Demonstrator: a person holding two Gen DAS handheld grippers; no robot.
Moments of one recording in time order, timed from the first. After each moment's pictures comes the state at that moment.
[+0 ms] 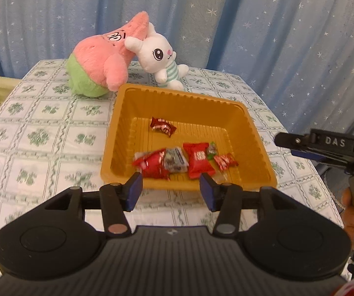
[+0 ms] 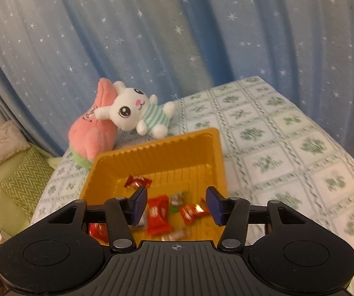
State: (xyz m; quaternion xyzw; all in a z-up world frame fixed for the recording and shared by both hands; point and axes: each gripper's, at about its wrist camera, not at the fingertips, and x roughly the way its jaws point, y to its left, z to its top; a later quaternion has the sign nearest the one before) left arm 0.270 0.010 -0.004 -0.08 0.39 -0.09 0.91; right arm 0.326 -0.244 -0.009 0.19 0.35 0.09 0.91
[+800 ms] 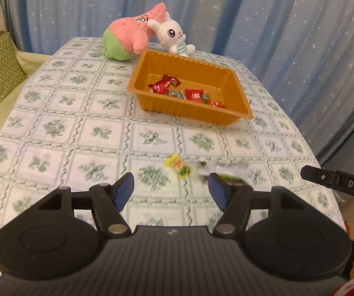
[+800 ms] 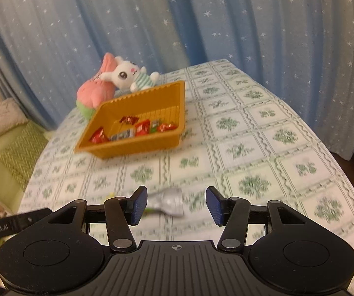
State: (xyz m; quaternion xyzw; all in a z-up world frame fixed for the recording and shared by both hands) left arm 0.094 0.003 0.001 -0.09 0.40 -0.04 0.91; right arm 0.120 -0.253 -0.004 0.14 0.36 0.07 0.92
